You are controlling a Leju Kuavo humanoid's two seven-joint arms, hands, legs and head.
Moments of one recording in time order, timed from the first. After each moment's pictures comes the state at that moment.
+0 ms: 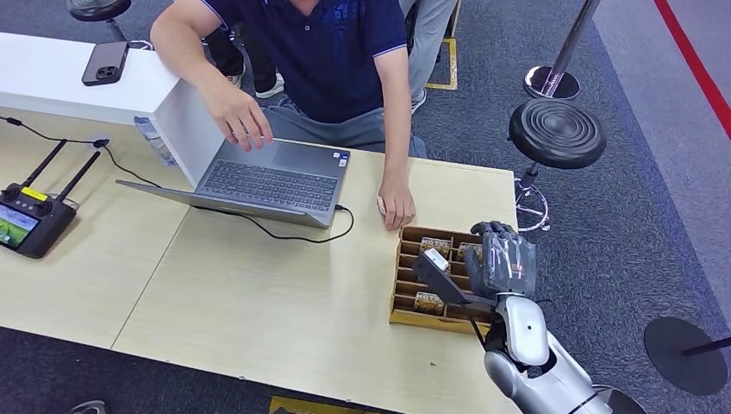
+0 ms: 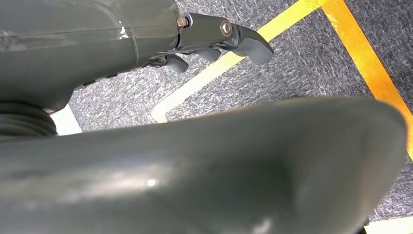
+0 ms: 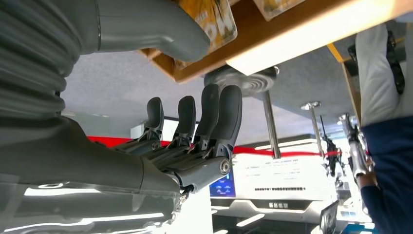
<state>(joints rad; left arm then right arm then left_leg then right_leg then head) -0.16 0.00 -1.19 -0.27 0.65 0.26 -0.07 -0.42 -0.29 0.75 -1.34 1.11 -0.40 0.57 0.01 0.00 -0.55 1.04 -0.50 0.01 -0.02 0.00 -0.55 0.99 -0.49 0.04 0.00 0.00</state>
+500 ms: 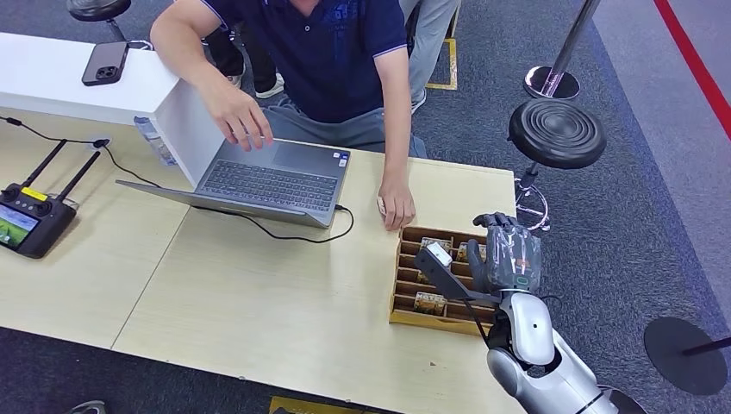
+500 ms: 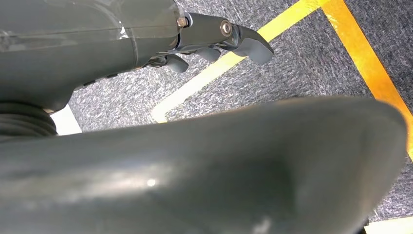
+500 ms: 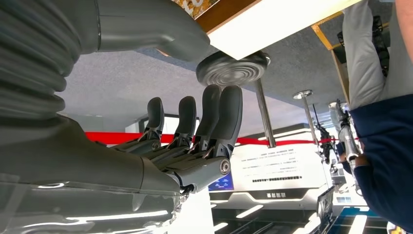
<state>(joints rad) -0.16 0.00 -1.19 -0.27 0.65 0.26 -0.08 -0.42 -0.30 0.74 -1.40 1.12 -0.41 0.57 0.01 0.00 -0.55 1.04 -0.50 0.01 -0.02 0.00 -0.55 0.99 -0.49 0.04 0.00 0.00</state>
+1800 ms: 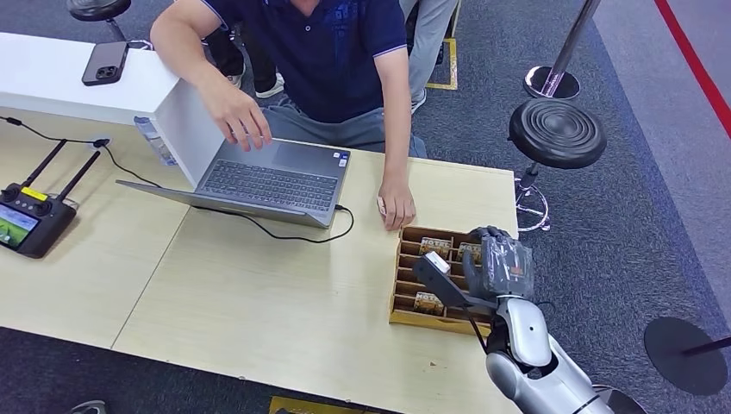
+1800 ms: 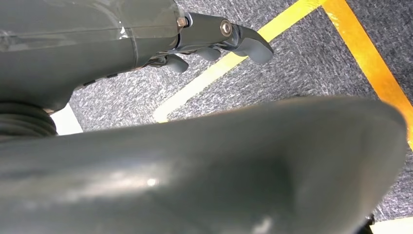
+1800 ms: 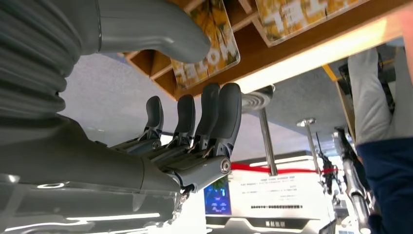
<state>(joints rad) -0.16 0.00 -1.19 -0.27 0.63 0.25 -0.07 -0.41 -0.29 0.76 -1.33 1.03 -0.39 0.52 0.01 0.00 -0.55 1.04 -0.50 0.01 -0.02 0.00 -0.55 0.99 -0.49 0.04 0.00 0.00</state>
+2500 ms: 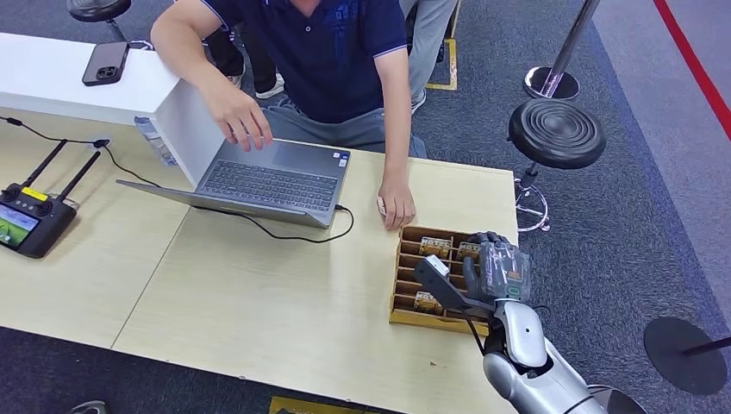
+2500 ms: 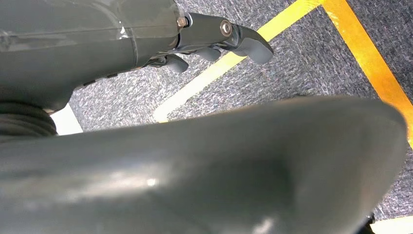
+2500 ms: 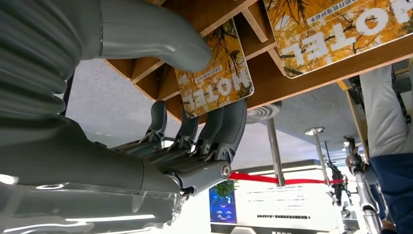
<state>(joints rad) -0.16 0.00 -1.19 -0.27 0.63 0.25 -0.06 -0.41 -0.28 0.76 -1.25 1.01 -0.42 0.51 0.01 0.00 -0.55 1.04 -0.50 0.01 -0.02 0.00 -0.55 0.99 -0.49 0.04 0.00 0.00</state>
